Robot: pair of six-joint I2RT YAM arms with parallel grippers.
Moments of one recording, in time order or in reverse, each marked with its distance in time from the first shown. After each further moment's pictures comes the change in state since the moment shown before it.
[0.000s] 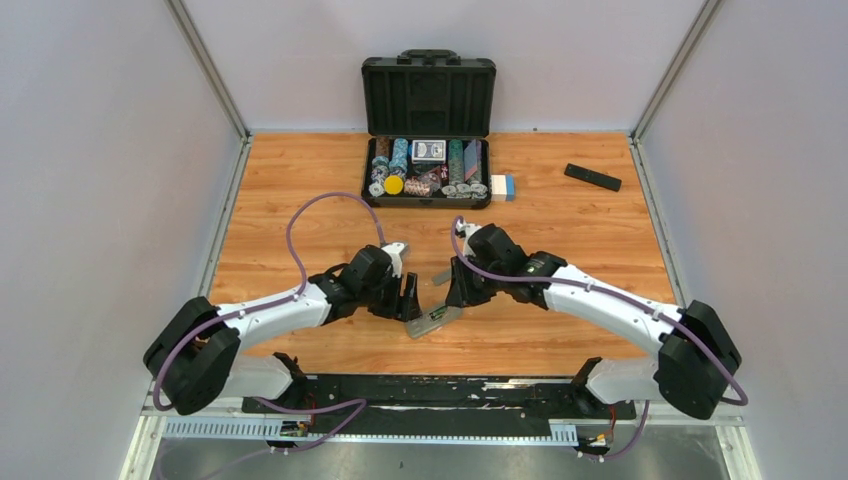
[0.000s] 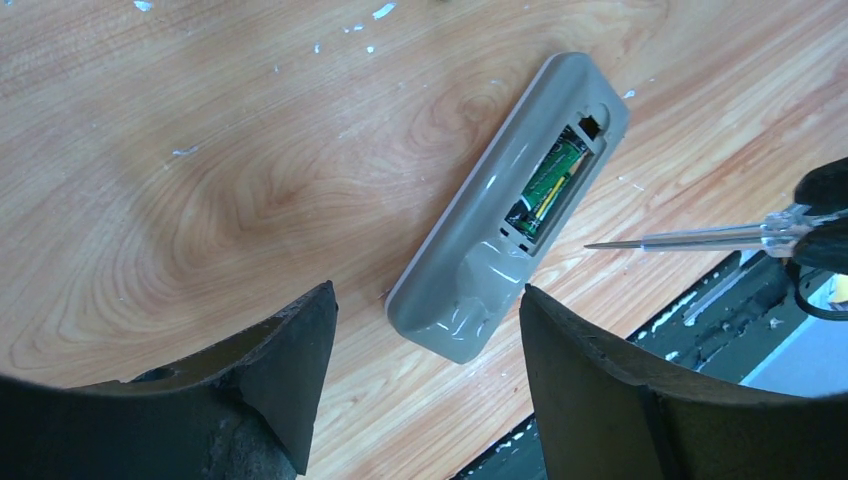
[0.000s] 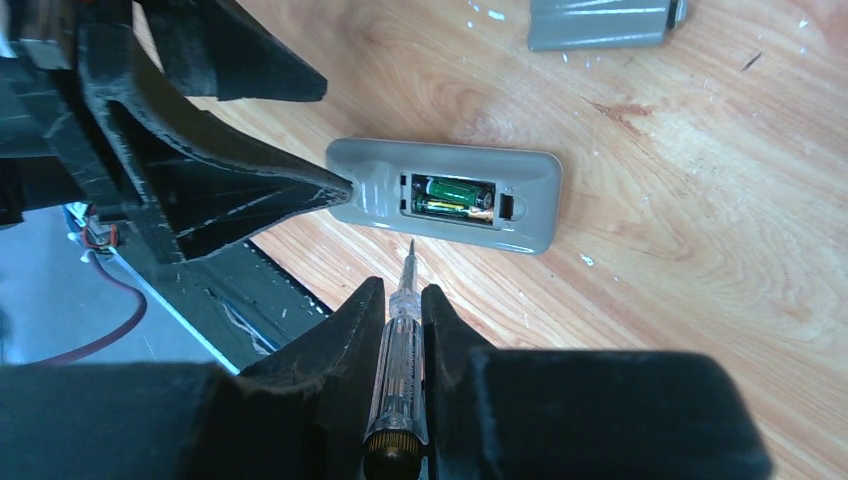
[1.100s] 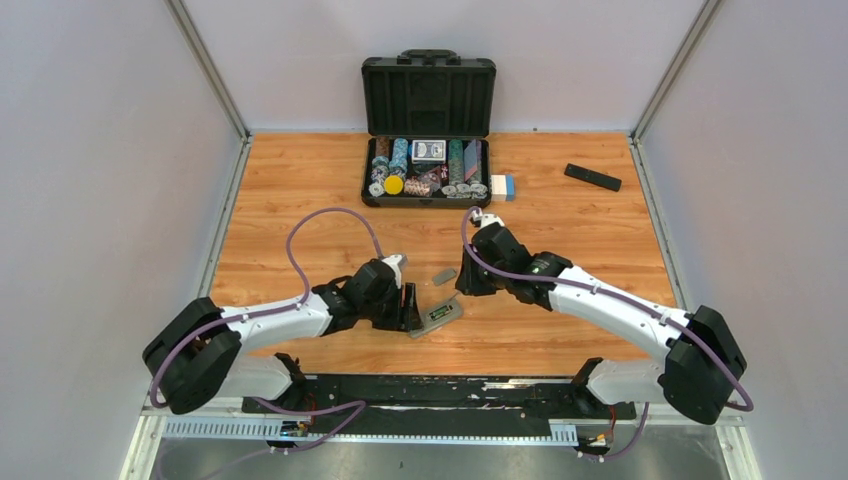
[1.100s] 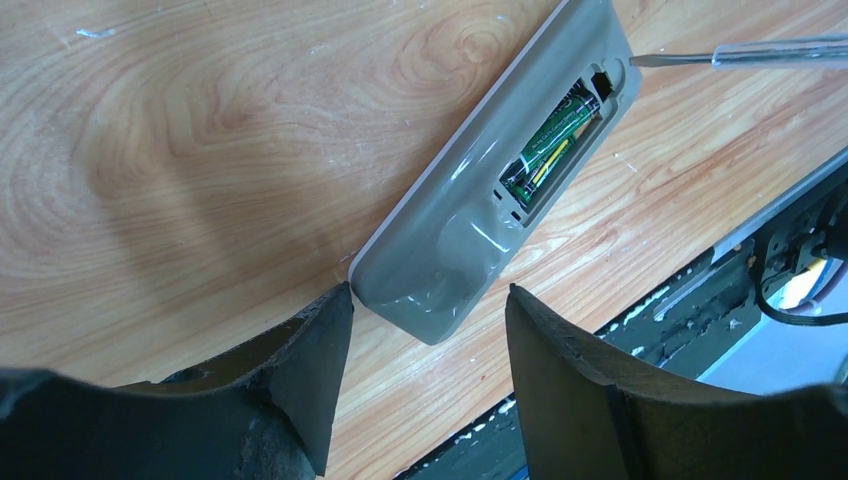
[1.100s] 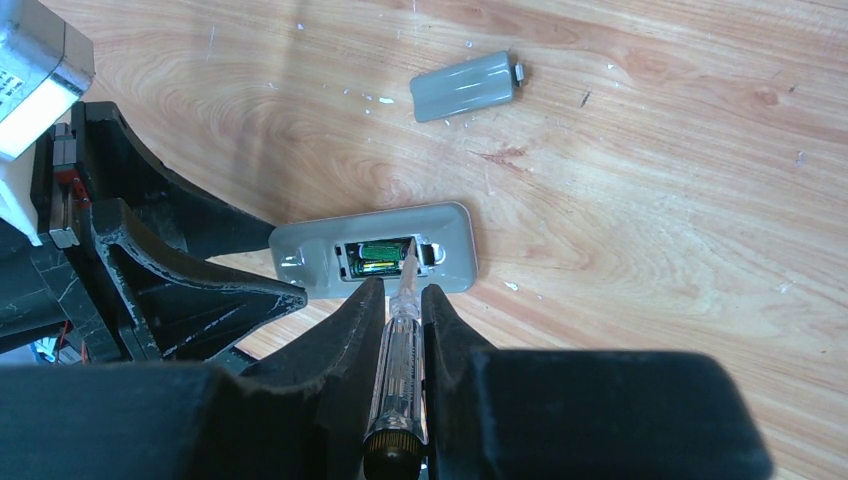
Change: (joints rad) left arm -0.073 -0.021 -0.077 0.052 -0.023 -0.188; right arm -0.002 -0.049 0.000 0.000 0.247 0.108
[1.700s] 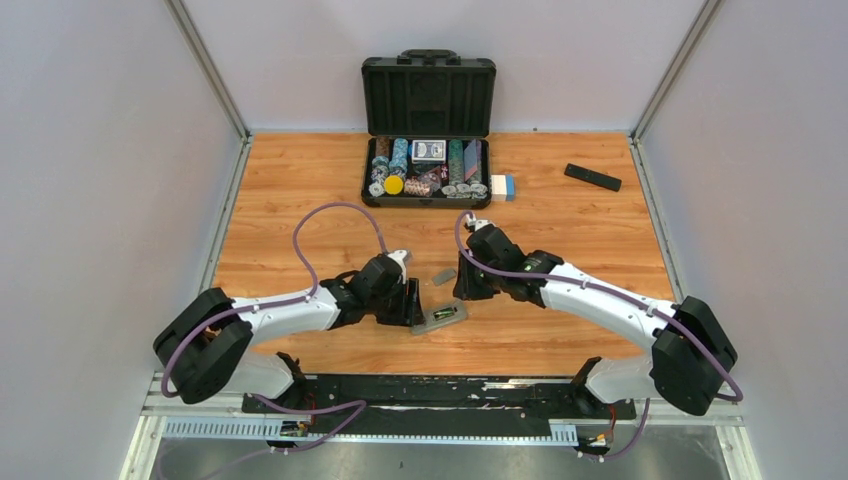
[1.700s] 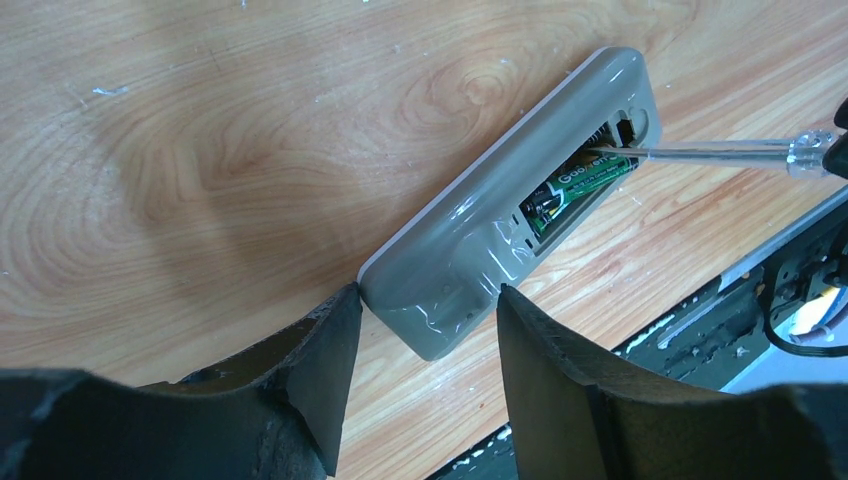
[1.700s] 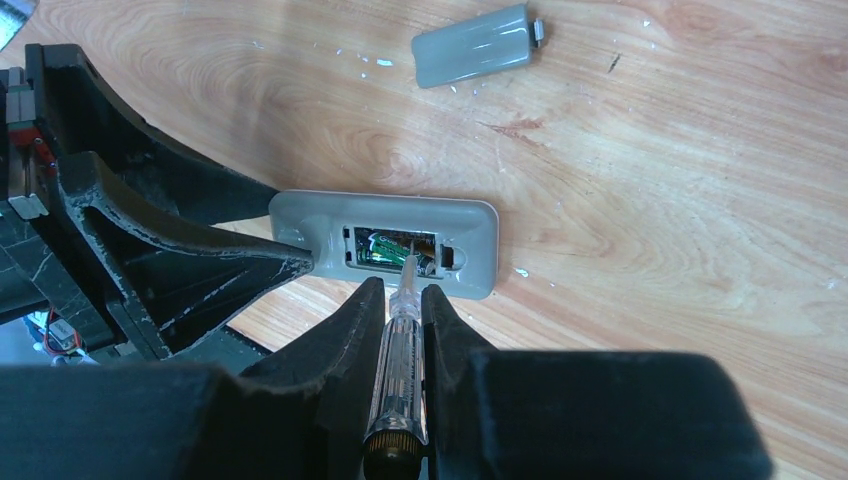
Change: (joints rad) left arm -0.003 0.071 0.055 -0.002 -0.034 0.005; right arm -0.005 0.059 0.000 -0.008 -0.061 0.000
